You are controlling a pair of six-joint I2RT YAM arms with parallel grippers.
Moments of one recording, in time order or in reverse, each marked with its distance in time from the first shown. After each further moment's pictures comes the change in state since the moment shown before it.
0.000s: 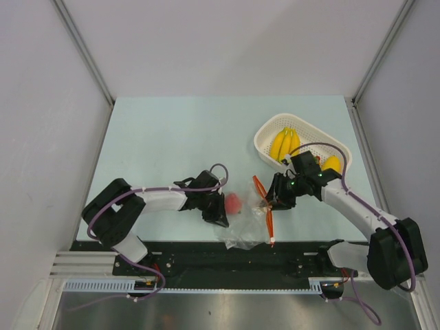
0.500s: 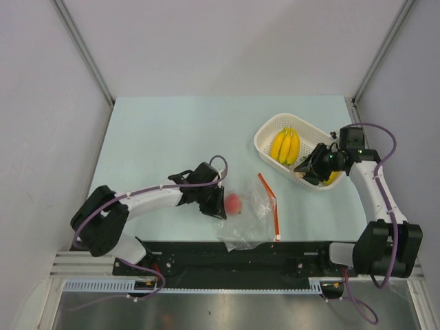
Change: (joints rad) left arm 0.002 -0.089 0.094 -0.183 -0.076 0.109; right arm -0.483 0.006 0.240 -0.202 0.030 -0.147
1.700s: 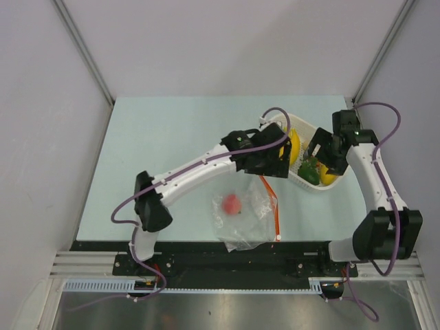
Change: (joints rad) left arm -0.269 0.454 1.264 -0.631 -0.505 -0.108; right arm 0.061 0.176 0.290 -0.165 0.523 -0.026
